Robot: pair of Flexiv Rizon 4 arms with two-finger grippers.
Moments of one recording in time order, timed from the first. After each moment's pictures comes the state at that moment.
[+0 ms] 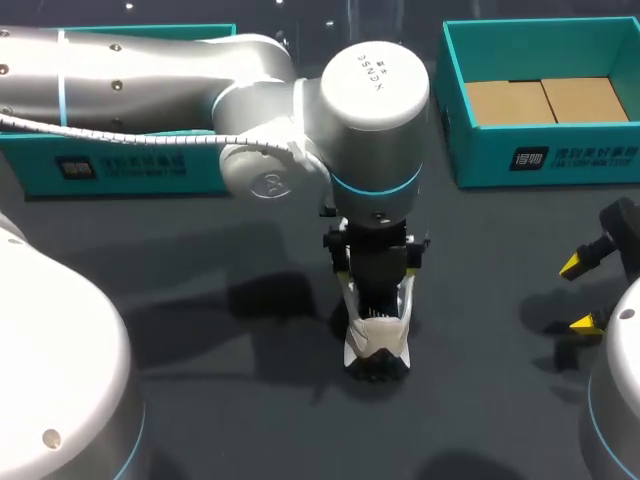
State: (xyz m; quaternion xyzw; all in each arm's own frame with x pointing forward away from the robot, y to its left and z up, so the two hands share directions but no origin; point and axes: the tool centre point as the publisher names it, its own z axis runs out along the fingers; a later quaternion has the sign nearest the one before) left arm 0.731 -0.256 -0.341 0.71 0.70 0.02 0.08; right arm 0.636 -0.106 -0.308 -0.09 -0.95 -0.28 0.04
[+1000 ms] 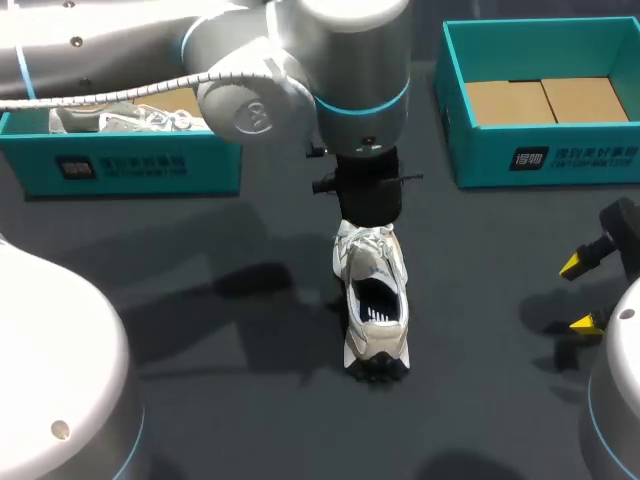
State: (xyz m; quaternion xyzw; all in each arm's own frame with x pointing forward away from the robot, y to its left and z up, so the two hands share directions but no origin) left arm 0.771 -0.242 -0.269 0.67 0.74 -0.01 0.08; right arm 0.636 -0.106 -0.308 -0.09 -0.95 -0.28 0.04
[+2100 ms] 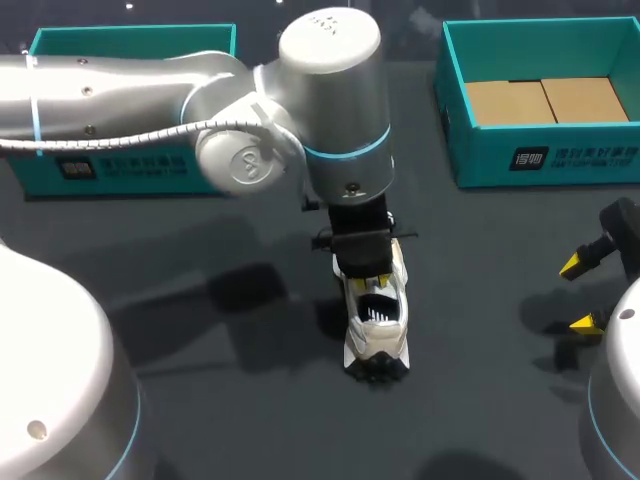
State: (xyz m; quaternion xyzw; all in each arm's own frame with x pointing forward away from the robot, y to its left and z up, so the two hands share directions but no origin) left arm 0.708 -0.249 -0.338 0.70 0.71 -0.09 0.03; right arm 0.636 -0.106 -0.308 -0.09 -0.95 -0.28 0.04
